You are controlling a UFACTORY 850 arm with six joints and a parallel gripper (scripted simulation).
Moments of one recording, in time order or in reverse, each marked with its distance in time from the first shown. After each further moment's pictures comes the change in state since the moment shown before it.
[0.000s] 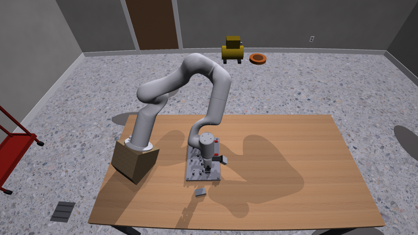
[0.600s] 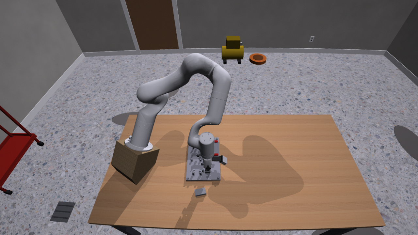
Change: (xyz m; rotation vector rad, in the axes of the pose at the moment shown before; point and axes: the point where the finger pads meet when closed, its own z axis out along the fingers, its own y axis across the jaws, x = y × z) arm -0.001 0.000 0.000 0.000 0.000 0.000
